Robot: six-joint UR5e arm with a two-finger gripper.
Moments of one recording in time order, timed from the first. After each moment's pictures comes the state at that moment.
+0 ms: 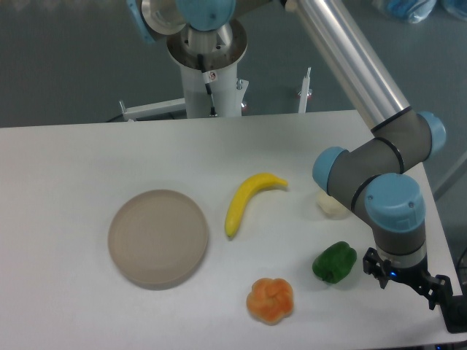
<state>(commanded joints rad) 2.39 -2.38 -1.08 -0.85 1.73 1.21</state>
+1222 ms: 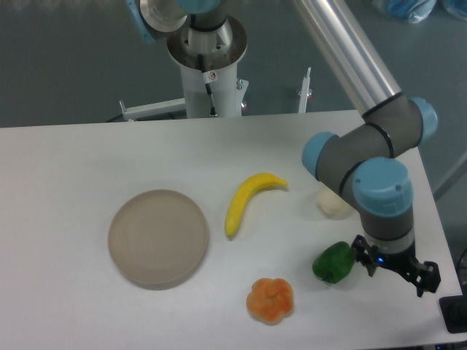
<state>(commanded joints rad) 2.37 -2.21 -1.29 -0.87 1.73 1.18</state>
